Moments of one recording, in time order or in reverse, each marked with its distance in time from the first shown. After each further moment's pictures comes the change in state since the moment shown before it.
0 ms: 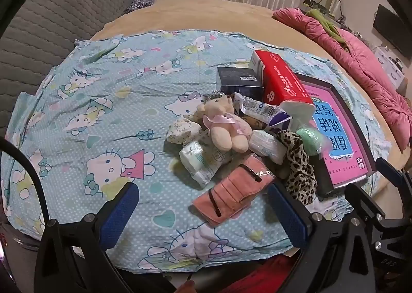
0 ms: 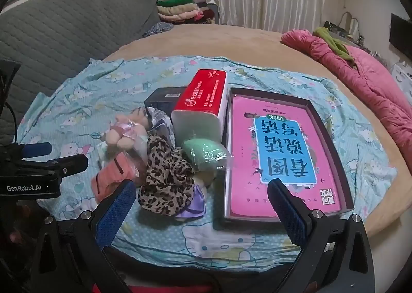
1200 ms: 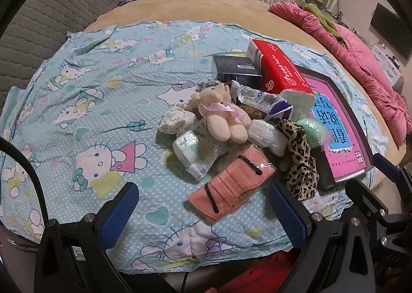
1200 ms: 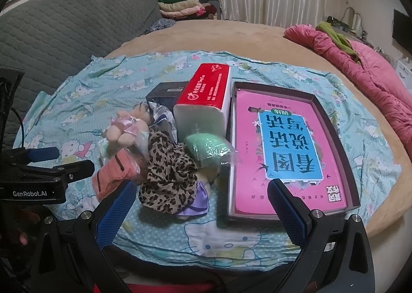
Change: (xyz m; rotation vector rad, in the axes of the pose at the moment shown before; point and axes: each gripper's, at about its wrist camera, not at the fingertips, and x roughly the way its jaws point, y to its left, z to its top) left arm 0.016 0.002 -0.005 0.004 0.043 -0.038; right arm 0.008 0.000 -0.001 0.013 -0.001 0.028
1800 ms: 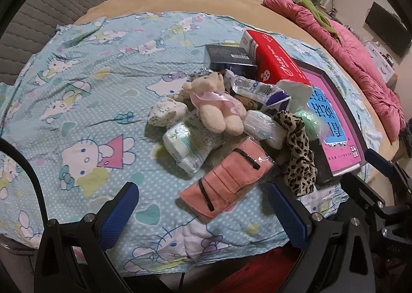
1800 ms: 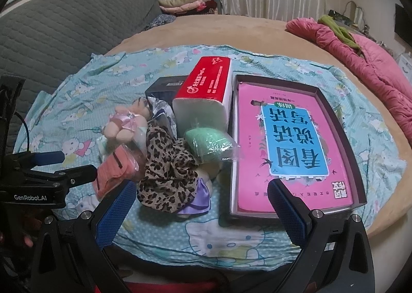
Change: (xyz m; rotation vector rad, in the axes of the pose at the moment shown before) left arm 0.014 0.003 -0.001 0.007 0.042 -0.071; right arm 0.011 -0.005 0.000 0.021 0.047 0.023
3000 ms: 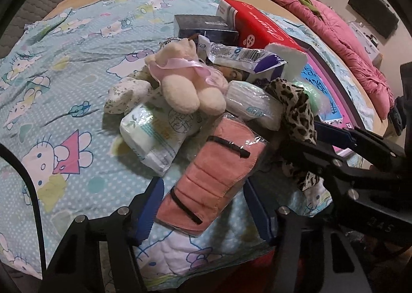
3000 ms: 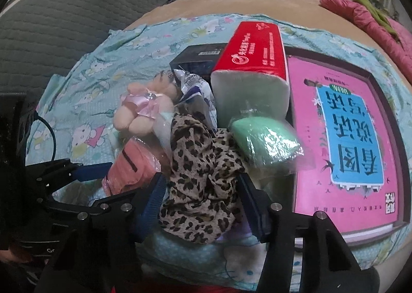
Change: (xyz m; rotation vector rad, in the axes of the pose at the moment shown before) left arm 0.048 -0.008 -0.001 0.090 0.086 -0.104; right arm 0.066 0.028 0.016 -0.044 0.142 0.178
